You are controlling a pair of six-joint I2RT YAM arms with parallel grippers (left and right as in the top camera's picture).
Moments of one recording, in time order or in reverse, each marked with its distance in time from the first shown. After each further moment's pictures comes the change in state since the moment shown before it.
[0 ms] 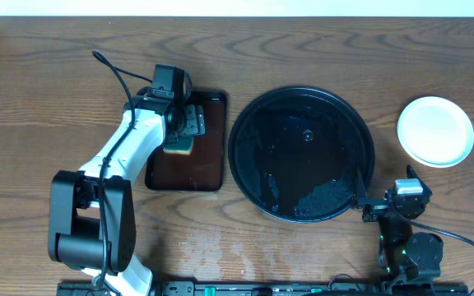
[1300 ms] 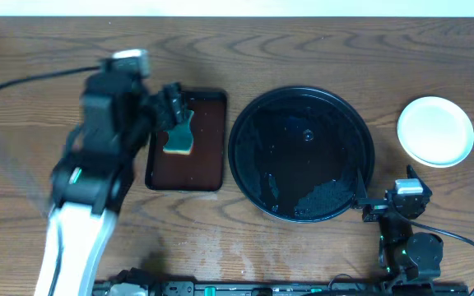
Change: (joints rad) left arm 0.000 -0.728 -0.003 0.001 0.000 0.000; right arm 0.000 0.000 0.000 0.000 0.002 0.000
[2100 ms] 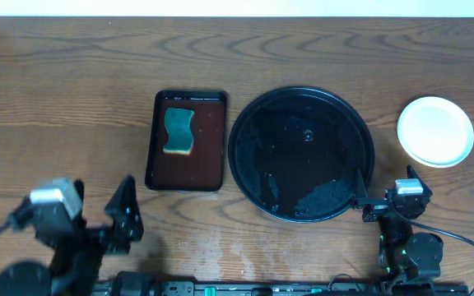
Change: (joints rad) left arm 0.092 -0.659 -0.048 -0.397 -0.003 0.003; right arm 0.000 0.000 0.000 0.000 0.002 0.000
